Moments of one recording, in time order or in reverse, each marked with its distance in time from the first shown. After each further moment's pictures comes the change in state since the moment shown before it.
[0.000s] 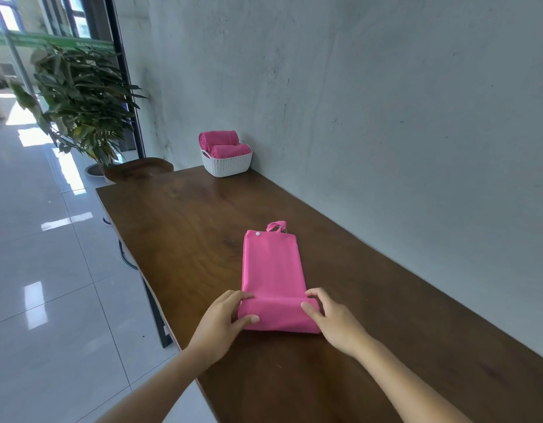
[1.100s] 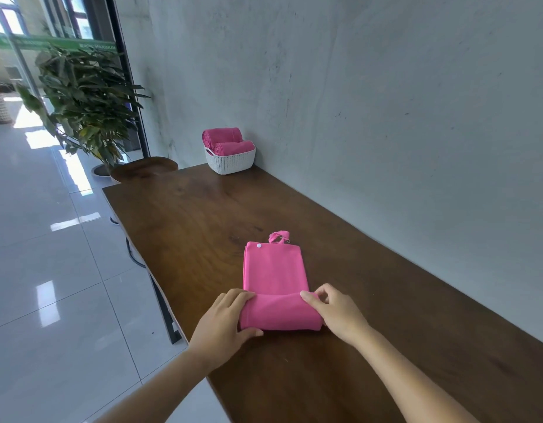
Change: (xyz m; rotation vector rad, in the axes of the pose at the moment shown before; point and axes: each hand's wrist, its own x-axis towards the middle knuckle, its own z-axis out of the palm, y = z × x) left_hand -0.015 -0.009 -0.002 0.377 -0.006 0.107; right_hand 0.005 -0.008 0.003 0.086 0.074 0.066
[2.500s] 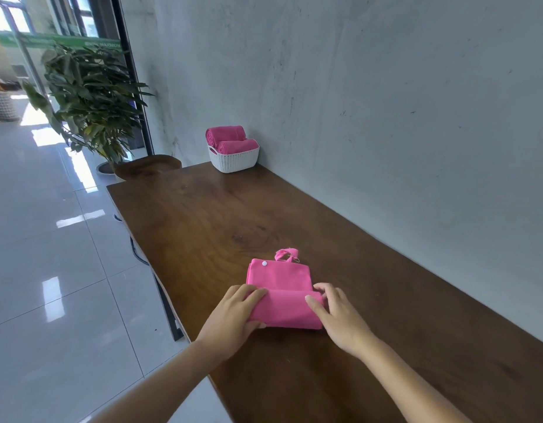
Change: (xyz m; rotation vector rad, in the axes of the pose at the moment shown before) left_hand 0.013 0.009 -0.006 0.090 -0.003 0.110; right_hand -0.007 0.007 0.007 -0.022 -0.005 -0.104
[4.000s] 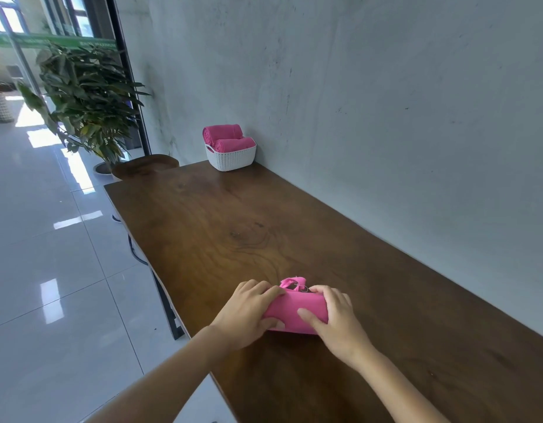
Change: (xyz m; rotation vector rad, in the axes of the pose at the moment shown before) left_hand 0.018 0.023 -0.003 0.070 -0.106 0.164; right_hand -0.027 0.001 0.013 0.049 0.134 -0.122
